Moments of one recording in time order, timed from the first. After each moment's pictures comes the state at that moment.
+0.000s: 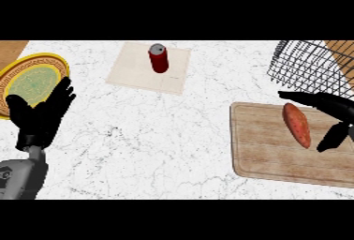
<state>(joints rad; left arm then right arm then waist) -0.22 0.35 0.05 -1.37 0.17 0.02 0.20 -0.68 -0.71 0.45 -0.50 0.47 0.29 -0.96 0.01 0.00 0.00</state>
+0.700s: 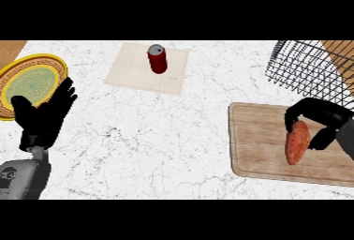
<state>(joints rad) -0.22 0.32 0.07 -1.37 0.12 0.02 0.20 -0.66 -0.65 0.46 -0.51 0.61 0.19 -0.98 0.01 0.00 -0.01</state>
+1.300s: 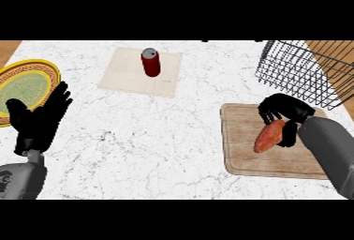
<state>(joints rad) -0.19 0.33 0.09 -1.36 0.12 0.01 0.20 -0.69 -0.47 0.37 -0.53 0.61 0.19 -0.54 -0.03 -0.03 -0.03</state>
